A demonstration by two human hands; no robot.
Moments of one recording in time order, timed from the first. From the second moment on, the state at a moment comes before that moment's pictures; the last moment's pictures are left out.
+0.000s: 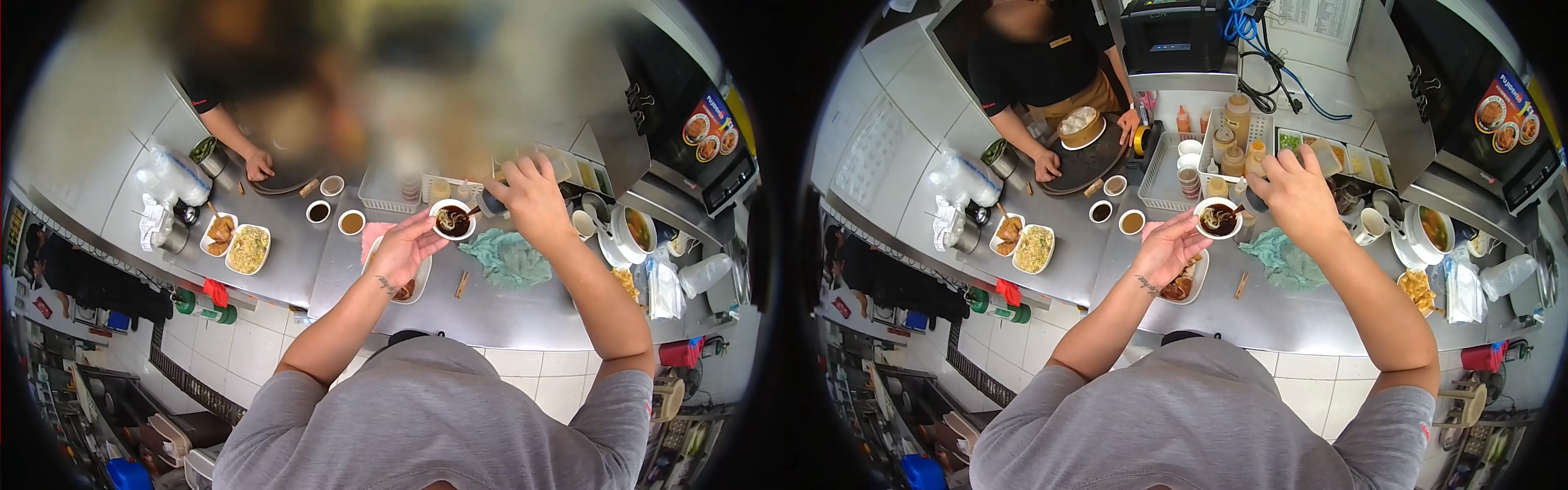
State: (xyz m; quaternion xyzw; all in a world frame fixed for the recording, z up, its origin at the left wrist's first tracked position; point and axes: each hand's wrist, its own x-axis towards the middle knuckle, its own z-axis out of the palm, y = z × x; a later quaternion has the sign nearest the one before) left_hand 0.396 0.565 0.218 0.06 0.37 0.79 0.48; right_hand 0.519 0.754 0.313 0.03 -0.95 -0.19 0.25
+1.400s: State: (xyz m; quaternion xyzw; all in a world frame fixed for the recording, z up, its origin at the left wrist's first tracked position) left_hand 0.307 0.407 0.195 0.04 0.35 0.85 0.40; right_hand 0.624 0.709 0.120 -0.55 -0.70 0.18 0.43
